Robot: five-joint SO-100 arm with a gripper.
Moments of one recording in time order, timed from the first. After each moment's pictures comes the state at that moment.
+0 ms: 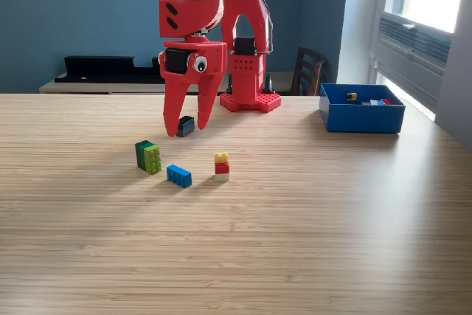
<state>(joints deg) 16.3 74.4 70.0 77.7 24.7</state>
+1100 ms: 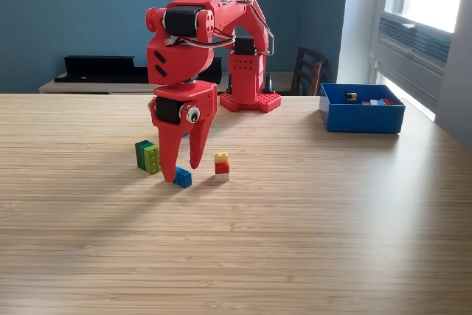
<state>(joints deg) 16.5 50.4 48.9 79.6 20.3</state>
